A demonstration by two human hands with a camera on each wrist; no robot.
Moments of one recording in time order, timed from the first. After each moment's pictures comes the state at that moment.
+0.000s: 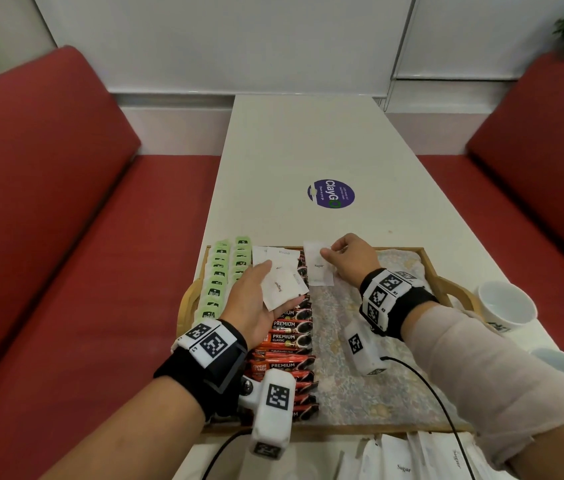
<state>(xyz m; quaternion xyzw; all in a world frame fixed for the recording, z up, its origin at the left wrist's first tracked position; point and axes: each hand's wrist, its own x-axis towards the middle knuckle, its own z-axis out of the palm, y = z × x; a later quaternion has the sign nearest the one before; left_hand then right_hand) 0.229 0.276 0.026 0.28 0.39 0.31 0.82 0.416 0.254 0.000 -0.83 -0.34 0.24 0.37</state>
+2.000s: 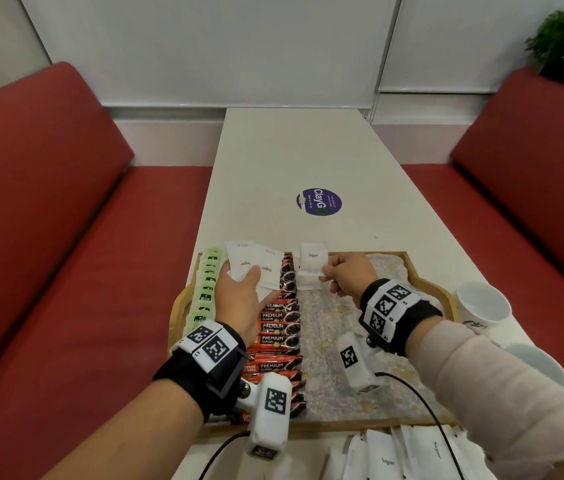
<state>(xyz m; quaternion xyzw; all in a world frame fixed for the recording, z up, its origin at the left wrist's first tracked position) 0.234 0.269 0.030 0.34 0.44 0.42 0.72 0.404 0.218 0.029 -0.78 -0.24 0.38 0.44</state>
